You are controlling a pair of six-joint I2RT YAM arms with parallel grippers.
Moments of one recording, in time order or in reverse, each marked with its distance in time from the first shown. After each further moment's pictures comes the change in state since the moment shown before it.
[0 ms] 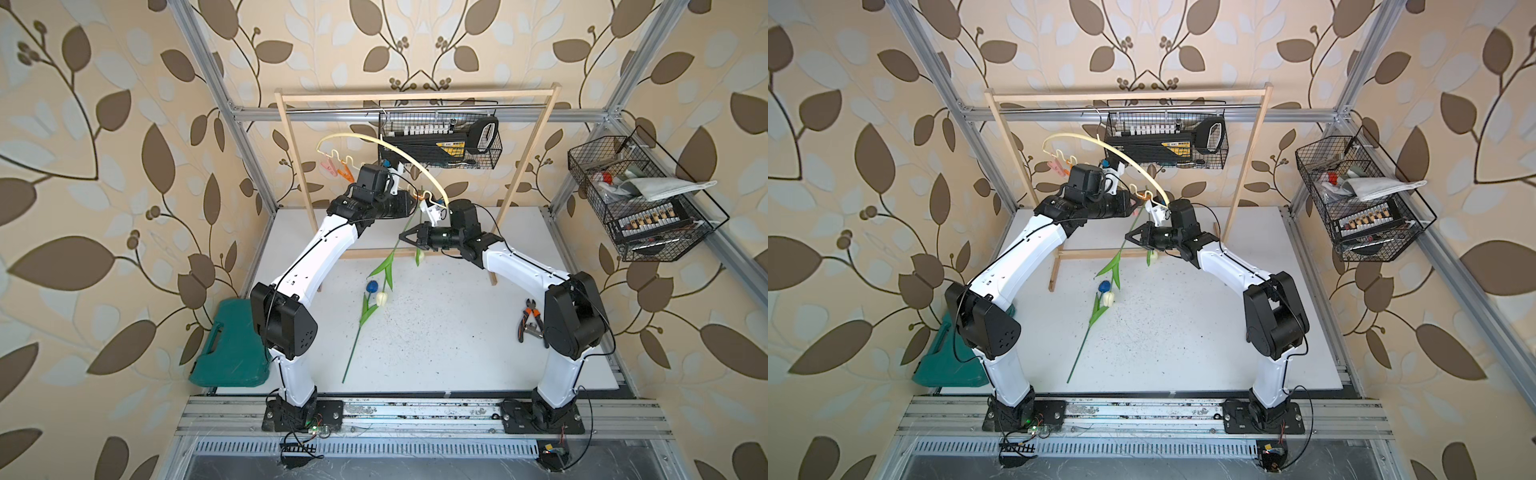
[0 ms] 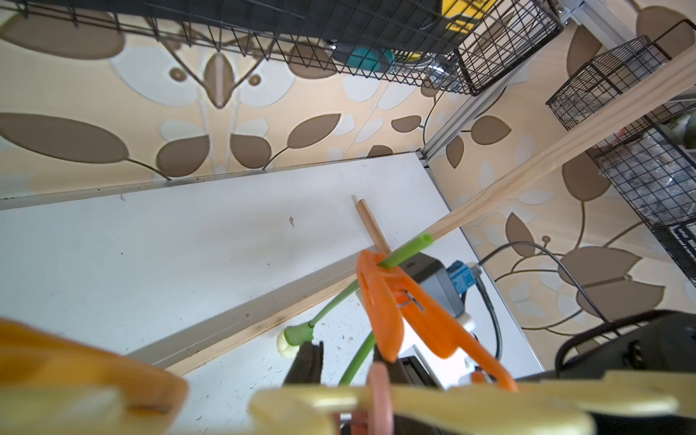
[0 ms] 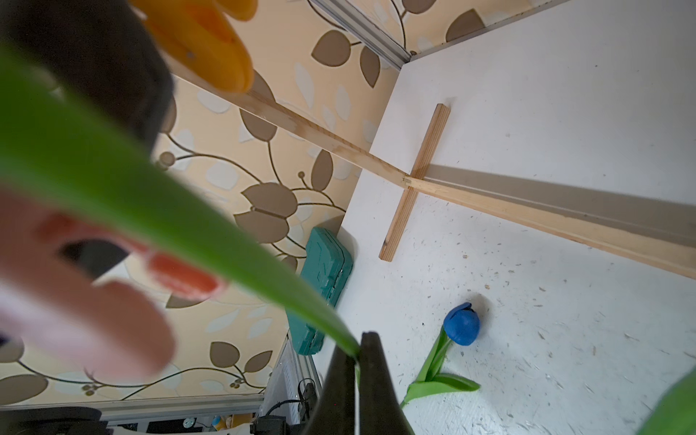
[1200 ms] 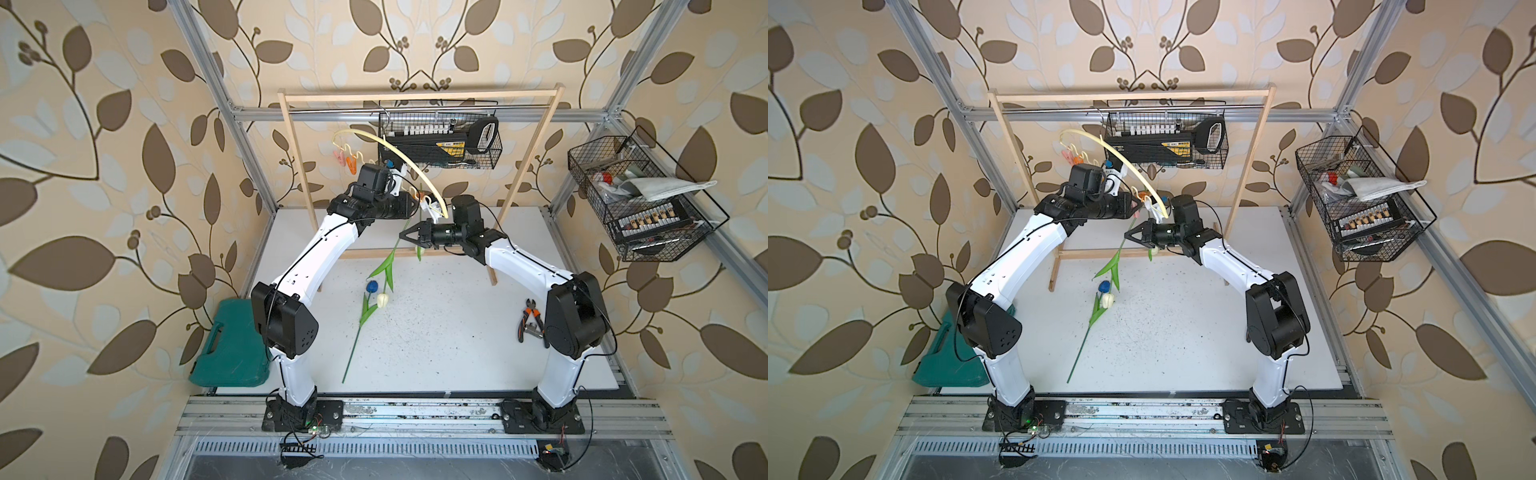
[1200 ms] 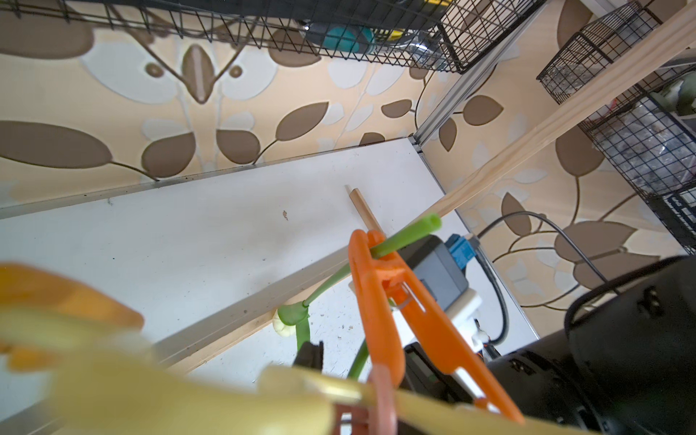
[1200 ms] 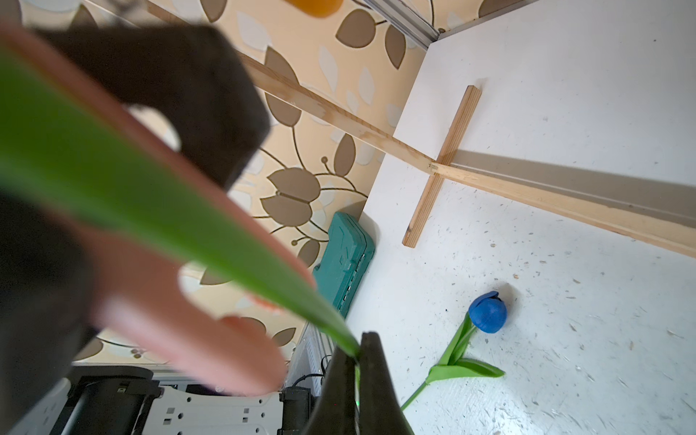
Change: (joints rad) left arm -0.001 0.011 0.021 -0.037 0.040 0.060; right arm -0.018 -0.004 0.026 -0.039 -0.112 0.005
